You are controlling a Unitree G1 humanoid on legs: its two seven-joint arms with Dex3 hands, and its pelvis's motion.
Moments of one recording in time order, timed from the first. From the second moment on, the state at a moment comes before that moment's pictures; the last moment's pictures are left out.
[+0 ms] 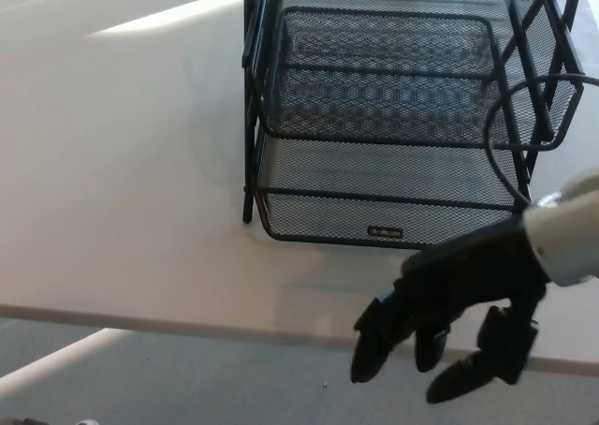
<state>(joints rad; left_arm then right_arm) -0.28 0.64 -0.30 1.20 0.31 -0.28 -0.40 -0.63 -0.84 0.52 -0.53 -0.16 0.45 1.25</state>
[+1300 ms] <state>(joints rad) -0.28 0.64 -0.30 1.20 0.31 -0.29 -0.40 -0.19 -0.73 0.61 0.39 -0.39 0.27 0.76</state>
